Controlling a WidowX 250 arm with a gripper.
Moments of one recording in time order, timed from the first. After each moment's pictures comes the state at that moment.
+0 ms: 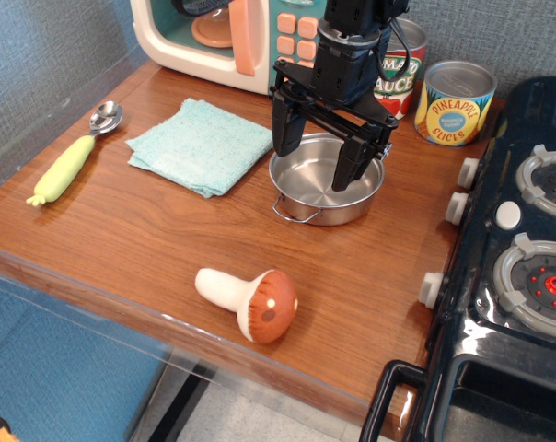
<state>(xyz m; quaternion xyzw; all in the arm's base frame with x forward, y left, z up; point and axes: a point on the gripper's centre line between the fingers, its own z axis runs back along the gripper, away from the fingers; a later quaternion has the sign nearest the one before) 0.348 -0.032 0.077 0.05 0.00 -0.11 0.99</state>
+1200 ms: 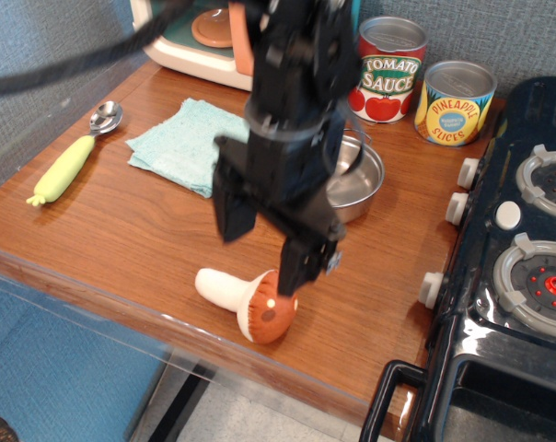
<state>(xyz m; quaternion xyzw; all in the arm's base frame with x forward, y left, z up) 0.239 -0.045 0.080 0.04 -0.03 -0.19 0.98</state>
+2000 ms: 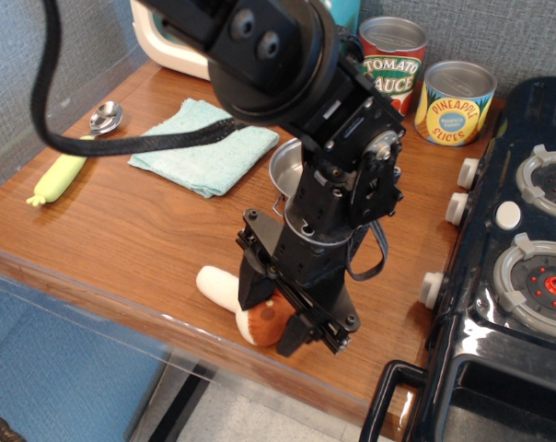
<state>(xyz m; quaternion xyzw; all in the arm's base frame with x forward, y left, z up) 0.235 -0.062 0.027 0.09 0.00 -0.21 0.97</state>
